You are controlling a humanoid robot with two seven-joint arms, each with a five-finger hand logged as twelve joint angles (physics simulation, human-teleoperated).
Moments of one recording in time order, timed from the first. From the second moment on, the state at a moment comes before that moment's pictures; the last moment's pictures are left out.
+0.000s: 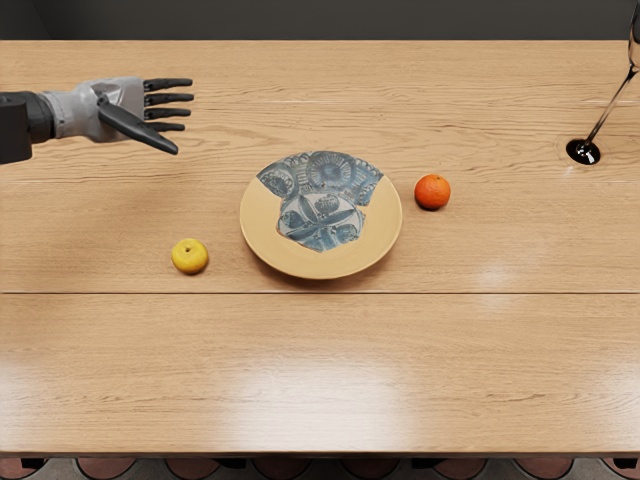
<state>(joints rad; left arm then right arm) -1.15 0.53 -0.39 -0.63 0.09 -0.61 0.29 -0.02 0.00 0.02 0.03 -0.19 -0.04 -0.43</state>
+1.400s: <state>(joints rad) -1.62 0.70 0.08 -1.38 0.53 -0.32 0.47 -0.03 0.00 0.01 0.03 -0.19 -0.03 -0.43</state>
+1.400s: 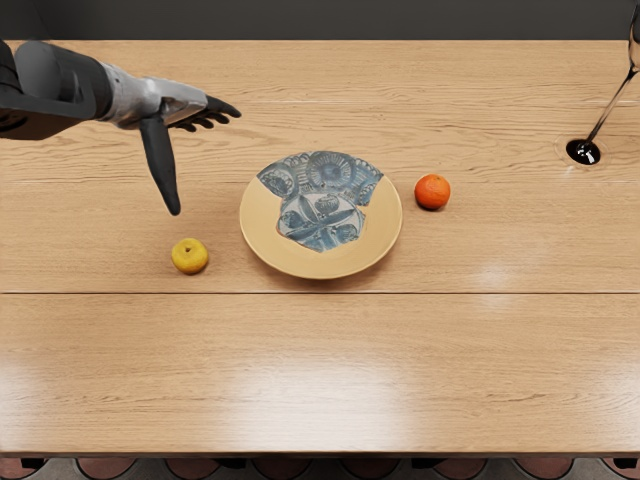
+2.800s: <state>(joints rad) -1.80 0.43 0.65 -1.64 0.42 0.43 0.61 -0.03 0.00 0.01 0.03 -0.19 -0.03 -0.43</state>
